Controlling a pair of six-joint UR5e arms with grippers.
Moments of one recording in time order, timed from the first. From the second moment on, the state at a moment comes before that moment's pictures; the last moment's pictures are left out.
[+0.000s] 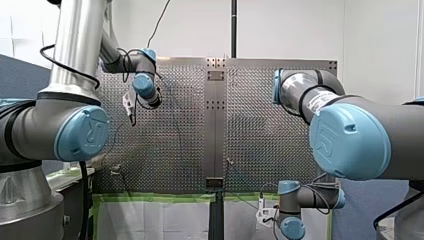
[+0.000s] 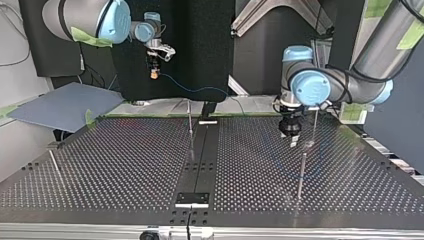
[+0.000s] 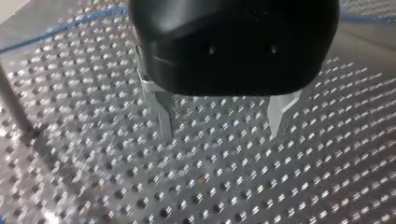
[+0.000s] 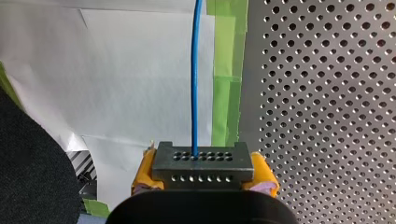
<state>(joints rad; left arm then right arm) -0.11 -1.74 -1.82 -2.90 -1.73 -1.90 1.92 -0.34 1.84 -1.27 1.64 1.63</state>
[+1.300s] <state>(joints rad) -0.09 -1.42 -1.73 -3.22 -1.78 -1.84 1.92 -0.34 1.83 -1.26 1.63 1.63</state>
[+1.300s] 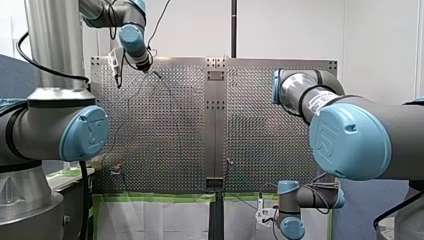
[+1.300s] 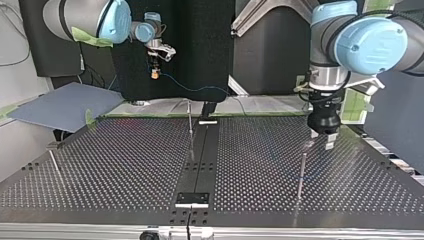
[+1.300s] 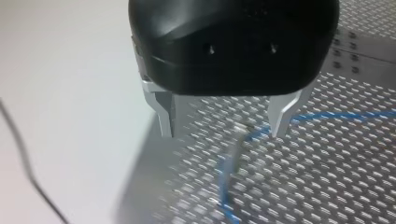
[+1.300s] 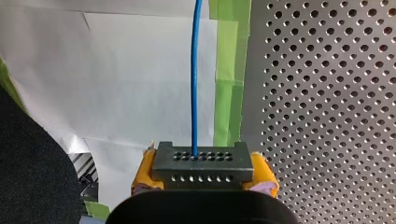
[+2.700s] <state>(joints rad) -0.05 -1.49 -1.36 -3.59 -1.59 -1.82 1.92 -0.34 1.83 -1.26 1.62 1.63</state>
